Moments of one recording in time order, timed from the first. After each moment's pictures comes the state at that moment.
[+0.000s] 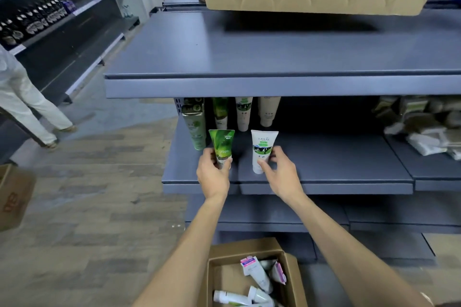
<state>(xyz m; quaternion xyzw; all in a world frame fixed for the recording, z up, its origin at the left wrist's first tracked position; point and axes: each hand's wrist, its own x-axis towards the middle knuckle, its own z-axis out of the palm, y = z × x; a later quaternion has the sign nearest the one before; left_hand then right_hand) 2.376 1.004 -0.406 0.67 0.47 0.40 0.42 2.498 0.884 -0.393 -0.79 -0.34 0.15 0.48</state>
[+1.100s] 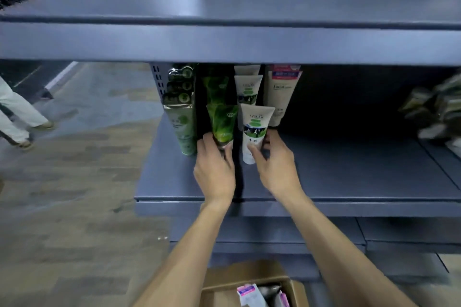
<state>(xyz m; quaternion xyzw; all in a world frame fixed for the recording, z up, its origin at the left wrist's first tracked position) 2.425 1.038 -0.427 0.76 0.44 0.42 0.23 2.519 0.957 -0.414 -0.78 -0.36 0.07 0.51</state>
